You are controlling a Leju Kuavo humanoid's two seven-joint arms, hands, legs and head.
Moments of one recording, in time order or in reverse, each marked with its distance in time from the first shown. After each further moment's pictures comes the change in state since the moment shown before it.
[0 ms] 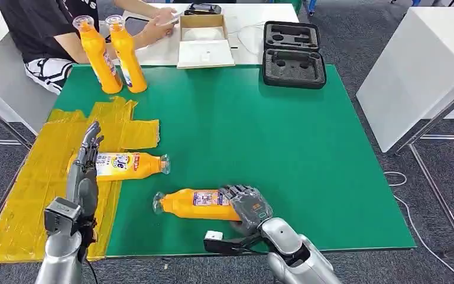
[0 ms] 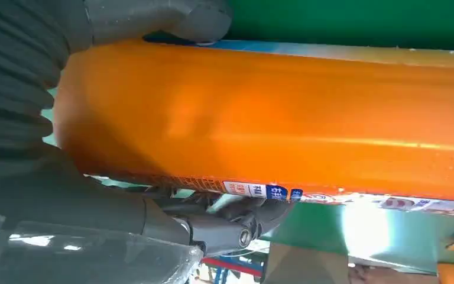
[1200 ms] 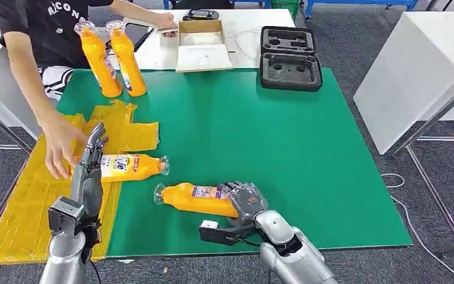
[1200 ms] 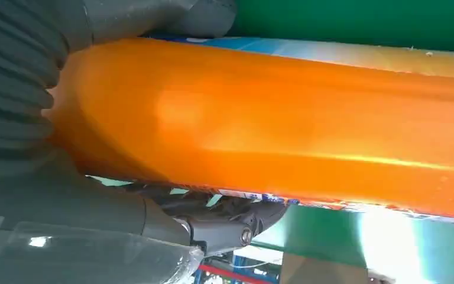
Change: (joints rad) left arm 0.003 -0.010 -0.014 0.010 0.013 -0.001 0.011; right arm -0.054 0.048 -0.029 0.113 0.021 0.021 0.039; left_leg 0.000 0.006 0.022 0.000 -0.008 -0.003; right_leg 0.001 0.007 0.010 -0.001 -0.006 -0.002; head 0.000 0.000
